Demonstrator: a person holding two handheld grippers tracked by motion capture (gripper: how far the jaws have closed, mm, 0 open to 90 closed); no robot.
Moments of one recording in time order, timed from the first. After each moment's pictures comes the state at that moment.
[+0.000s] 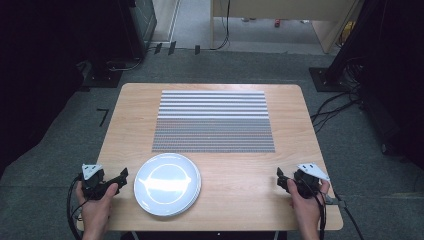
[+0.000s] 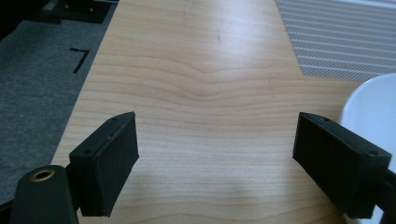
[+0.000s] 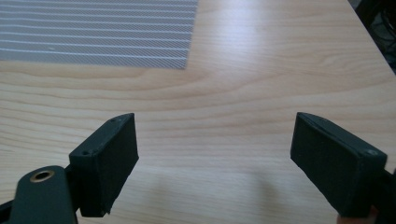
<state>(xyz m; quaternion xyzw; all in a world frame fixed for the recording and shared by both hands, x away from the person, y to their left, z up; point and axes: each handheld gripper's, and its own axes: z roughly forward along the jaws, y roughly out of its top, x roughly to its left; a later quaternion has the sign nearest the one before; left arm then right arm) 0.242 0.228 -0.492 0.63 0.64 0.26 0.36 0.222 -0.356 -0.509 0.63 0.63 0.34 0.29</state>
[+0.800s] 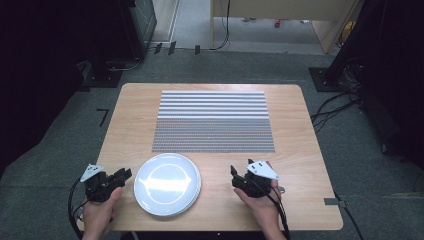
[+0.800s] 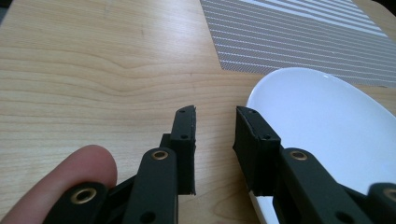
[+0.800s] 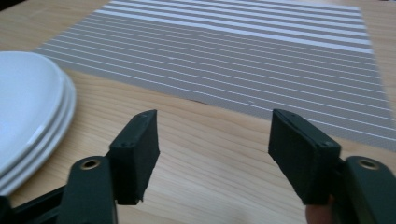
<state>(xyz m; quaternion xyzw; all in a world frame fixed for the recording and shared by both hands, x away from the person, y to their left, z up) 0.236 0.222 -0.487 0.65 0.60 0.16 0.43 0.224 -0.221 -0.480 0.53 0.69 0.42 0.27</state>
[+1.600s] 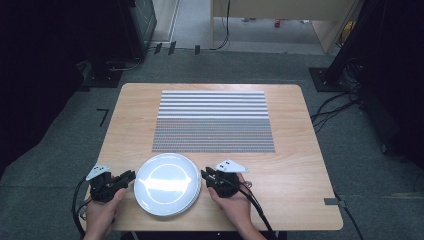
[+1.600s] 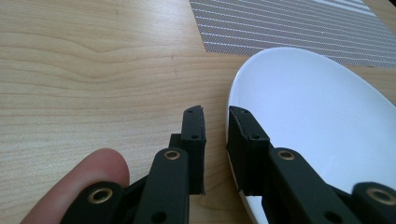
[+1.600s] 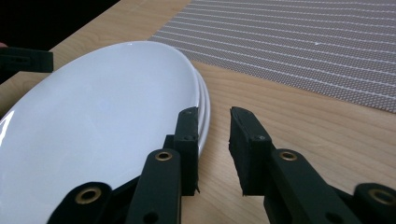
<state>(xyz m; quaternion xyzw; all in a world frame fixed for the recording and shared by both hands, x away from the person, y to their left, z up) 0.239 0.216 -0.492 0.68 0.59 0.13 0.42 0.239 -0.149 -0.495 0.48 0.73 0.47 0.12</state>
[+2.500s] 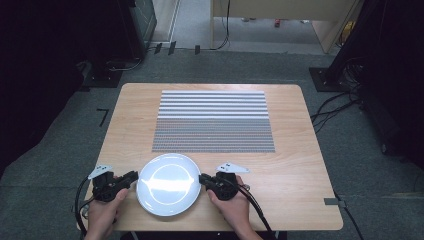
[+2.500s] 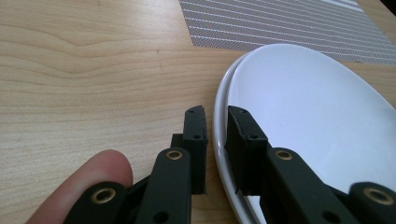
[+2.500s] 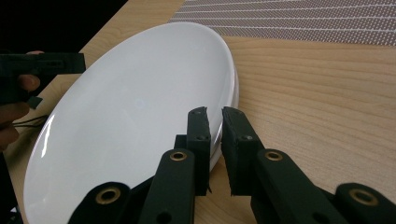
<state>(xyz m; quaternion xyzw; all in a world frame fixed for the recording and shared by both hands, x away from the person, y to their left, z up) 0.241 0.211 -0.494 0.68 0.58 0.11 0.43 0.237 -0.148 -0.507 0.51 0.71 0.48 0.03</state>
